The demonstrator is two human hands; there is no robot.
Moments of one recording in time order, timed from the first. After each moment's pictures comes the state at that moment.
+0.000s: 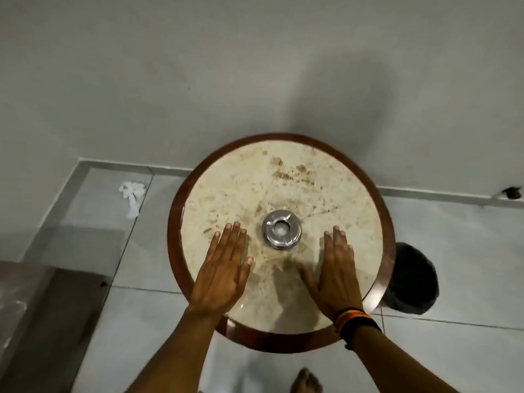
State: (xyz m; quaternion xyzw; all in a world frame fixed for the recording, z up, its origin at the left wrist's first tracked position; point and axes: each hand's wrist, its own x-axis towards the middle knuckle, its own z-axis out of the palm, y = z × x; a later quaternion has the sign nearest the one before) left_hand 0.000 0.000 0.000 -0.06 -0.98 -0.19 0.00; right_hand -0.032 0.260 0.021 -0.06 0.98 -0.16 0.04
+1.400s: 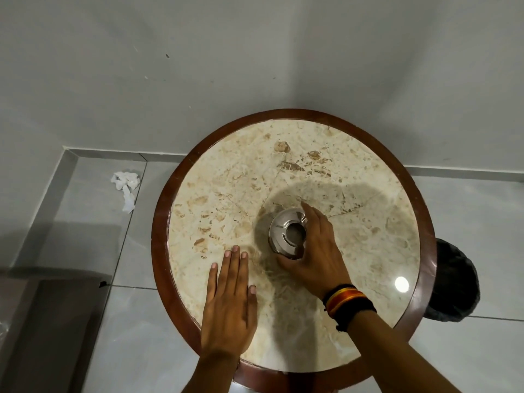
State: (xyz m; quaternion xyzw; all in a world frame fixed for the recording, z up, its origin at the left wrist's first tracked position) left_hand 0.007 0.026 -0.061 0.02 -0.99 -0.13 -0.02; right_hand -0.122 0.202 0.000 -0.08 0.92 -0.36 0.10
